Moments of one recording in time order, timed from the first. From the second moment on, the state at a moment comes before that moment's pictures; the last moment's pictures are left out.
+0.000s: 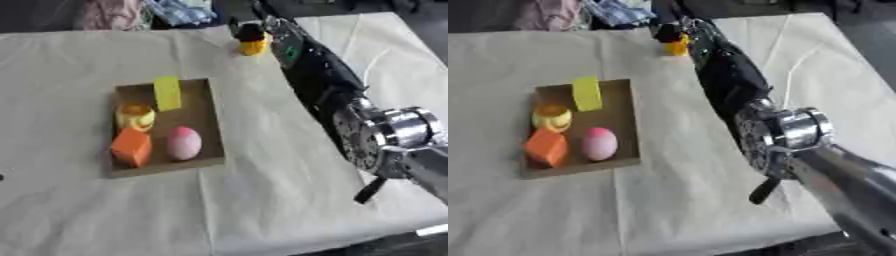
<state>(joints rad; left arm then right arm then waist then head) -0.02 0.30 -0.10 -1.99 -0.23 -0.12 -0.06 -1.19 -0.33 -0.25 -0.31 1.05 -0.18 -0.13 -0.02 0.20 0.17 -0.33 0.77</state>
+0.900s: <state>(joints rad) -0.02 0.29 -0.10 -1.99 -0.24 -0.12 -0.06 -1.20 -0.36 -0.05 -0.07 1.00 -0.05 -0.37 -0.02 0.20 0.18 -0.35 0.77</state>
